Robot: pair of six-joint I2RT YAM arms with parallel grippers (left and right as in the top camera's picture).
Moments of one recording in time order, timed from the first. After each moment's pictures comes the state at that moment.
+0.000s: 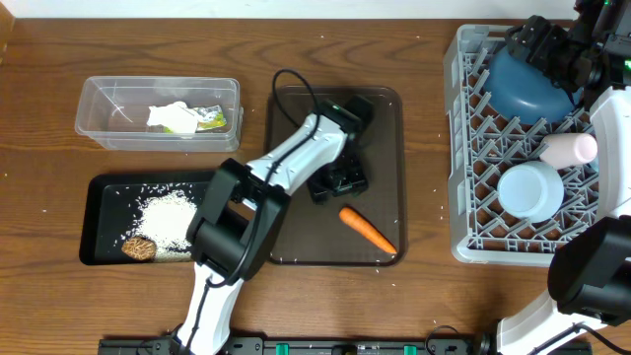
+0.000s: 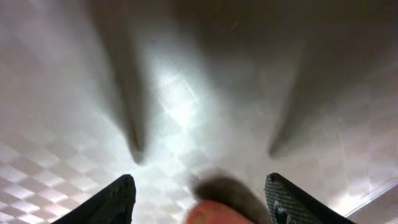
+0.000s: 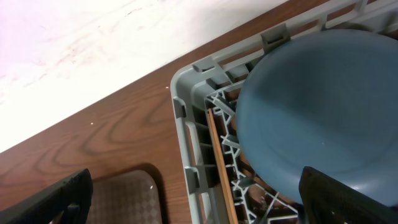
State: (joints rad) left arm -0.60 2.18 1.64 -1.11 0.24 -0.87; right arm -0.23 1.84 1.72 -0.65 -0.32 0.36
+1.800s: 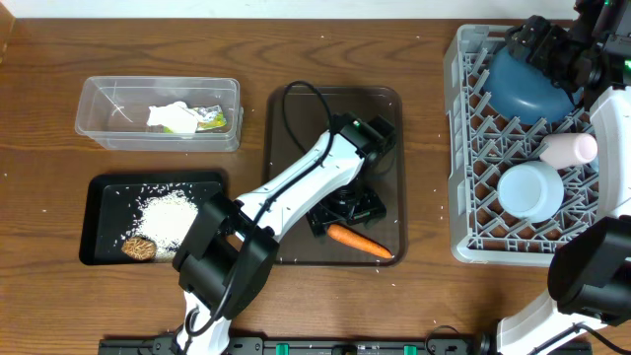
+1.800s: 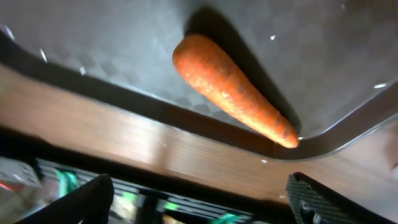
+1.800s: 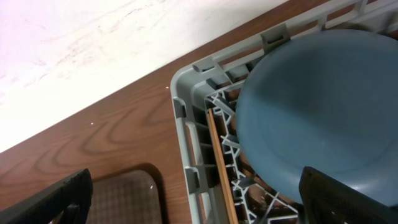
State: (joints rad) left arm -0.74 2.01 1.62 -1.40 0.28 -1.11; right arm -0.23 1.84 1.72 -0.65 -0.32 0.36
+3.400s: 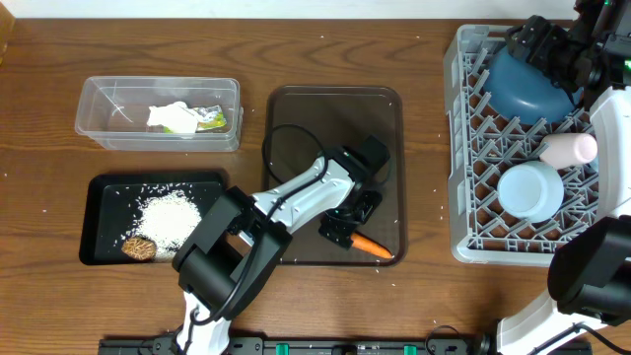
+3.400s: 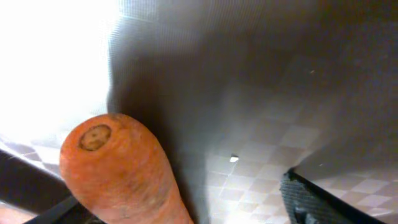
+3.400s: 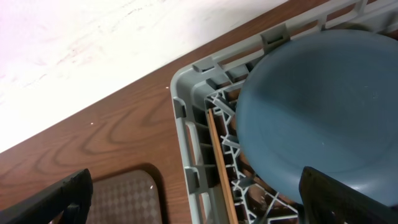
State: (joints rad) left arm -0.74 2.01 1.32 -0.84 0.28 -1.72; right arm -0.23 1.84 1.72 -0.65 -0.32 0.36
